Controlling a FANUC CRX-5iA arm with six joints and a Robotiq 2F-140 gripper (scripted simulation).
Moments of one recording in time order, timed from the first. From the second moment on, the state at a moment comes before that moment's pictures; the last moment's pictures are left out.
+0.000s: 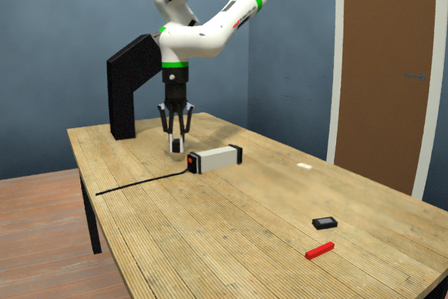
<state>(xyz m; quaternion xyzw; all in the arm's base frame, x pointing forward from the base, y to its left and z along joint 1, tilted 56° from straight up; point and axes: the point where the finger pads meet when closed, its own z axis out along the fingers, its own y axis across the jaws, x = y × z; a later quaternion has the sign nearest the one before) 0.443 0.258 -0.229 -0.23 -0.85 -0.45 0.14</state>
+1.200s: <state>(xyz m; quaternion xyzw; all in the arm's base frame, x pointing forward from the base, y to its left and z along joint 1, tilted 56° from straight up) 0.443 0.254 -0.226 -0.23 -0.85 -0.45 0.14</state>
